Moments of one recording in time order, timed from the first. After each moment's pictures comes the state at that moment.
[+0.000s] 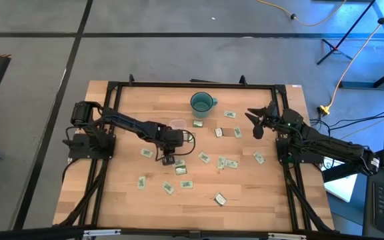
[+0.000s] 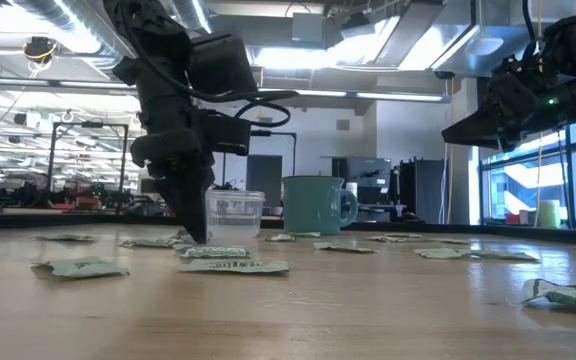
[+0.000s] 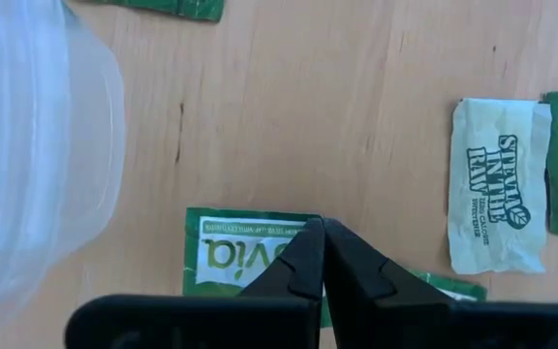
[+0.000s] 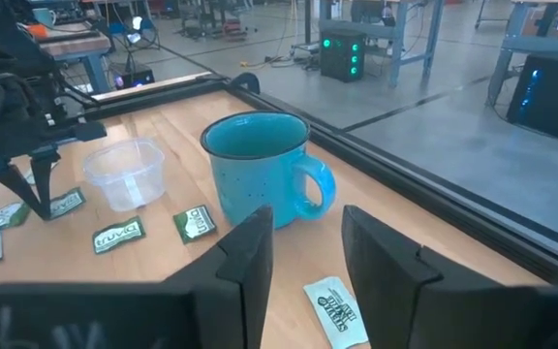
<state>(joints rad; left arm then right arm) 0.01 1.73 0.91 -0.40 0.00 -0.18 -0.49 0.34 0.07 0.10 0.06 0.07</state>
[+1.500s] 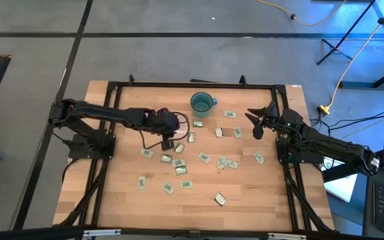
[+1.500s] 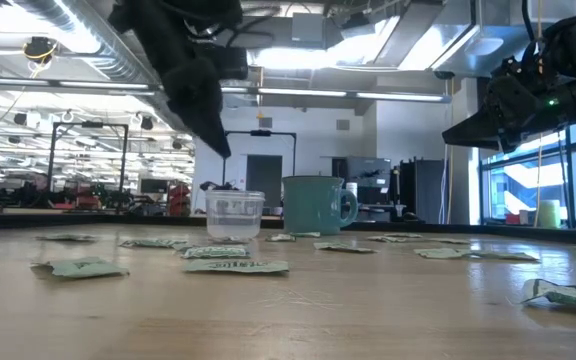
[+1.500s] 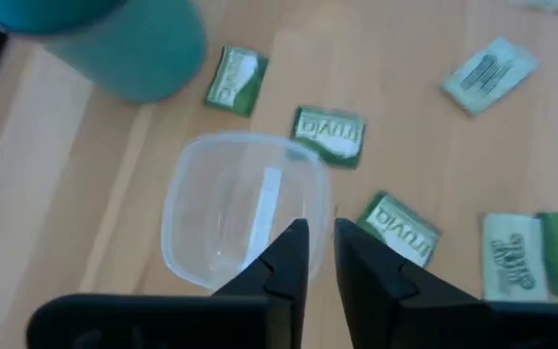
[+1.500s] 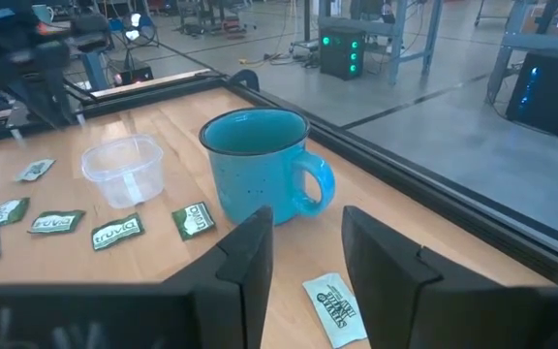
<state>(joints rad) 0.10 1.46 0.96 -0.49 -0.16 -0.08 -0.49 0.34 0.07 0.09 0.06 0.07</state>
